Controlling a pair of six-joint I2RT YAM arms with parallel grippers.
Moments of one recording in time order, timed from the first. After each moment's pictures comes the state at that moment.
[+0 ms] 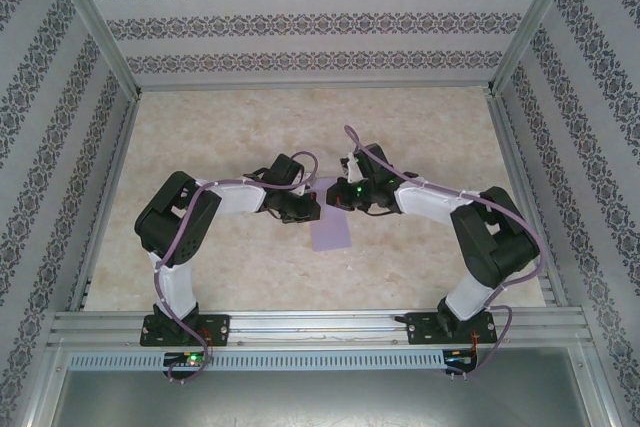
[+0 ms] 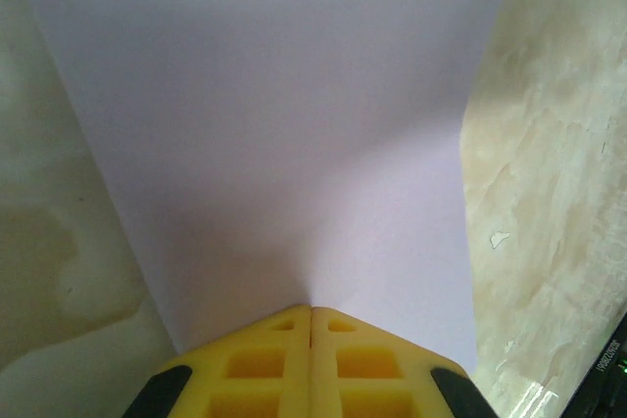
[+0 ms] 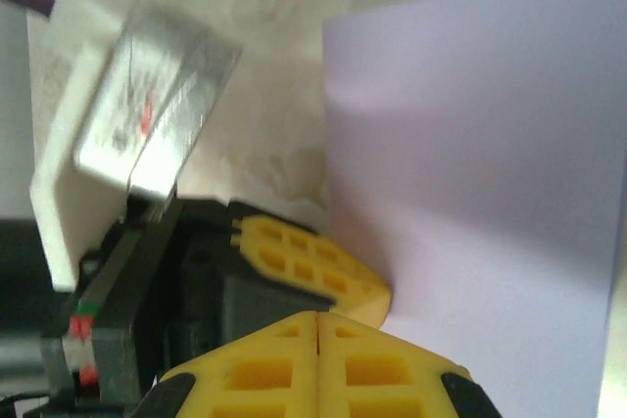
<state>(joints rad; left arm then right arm) -0.55 1.90 1.02 -0.18 0.52 -0.60 0.54 1.65 0.88 -0.13 -0.52 0.71</state>
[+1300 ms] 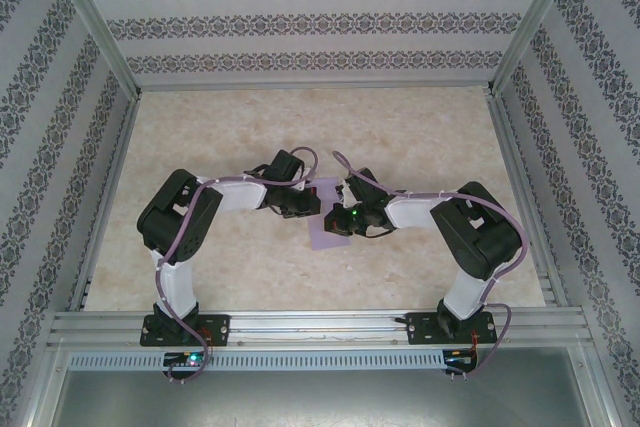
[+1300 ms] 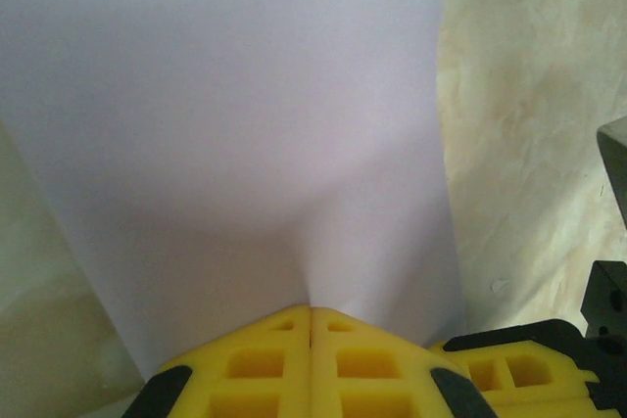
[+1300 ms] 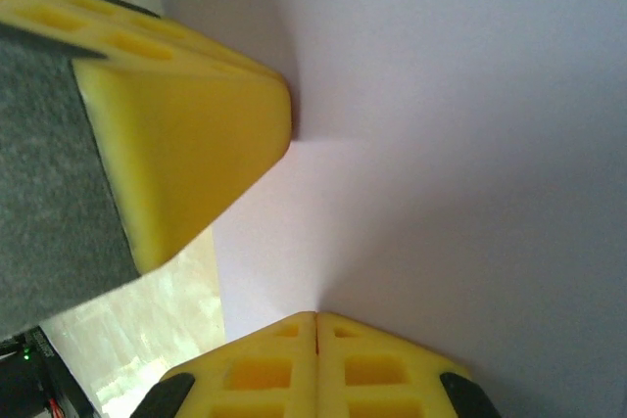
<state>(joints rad) -0.53 1.92 1.05 -0.15 0.49 -0.61 0.60 1.75 0.77 -0.04 -0.53 0.74</state>
